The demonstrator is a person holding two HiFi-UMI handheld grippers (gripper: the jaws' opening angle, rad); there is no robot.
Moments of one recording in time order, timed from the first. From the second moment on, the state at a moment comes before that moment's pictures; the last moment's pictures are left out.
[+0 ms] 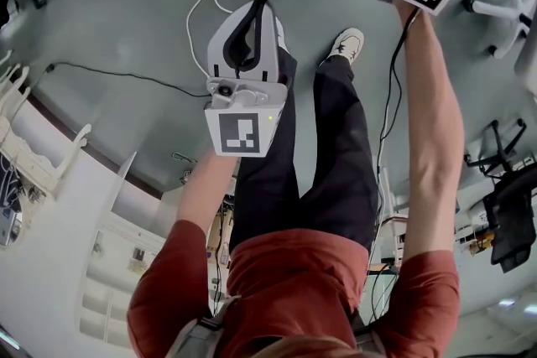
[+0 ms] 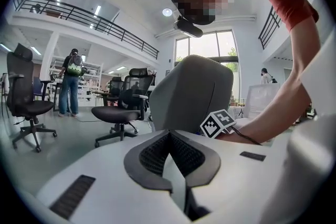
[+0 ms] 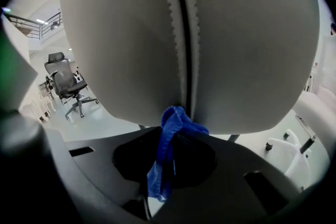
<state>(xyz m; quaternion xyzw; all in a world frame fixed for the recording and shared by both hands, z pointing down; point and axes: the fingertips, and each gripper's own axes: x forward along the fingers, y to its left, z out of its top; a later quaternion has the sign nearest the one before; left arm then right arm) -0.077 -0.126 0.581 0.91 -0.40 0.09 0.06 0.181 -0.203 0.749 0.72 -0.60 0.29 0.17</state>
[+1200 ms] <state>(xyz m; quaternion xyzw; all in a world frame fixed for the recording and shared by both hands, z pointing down) -0.112 -0.124 0.577 0.91 -0.39 0.10 0.06 0.060 -0.224 0.697 0.67 -0.68 0.27 0.14</state>
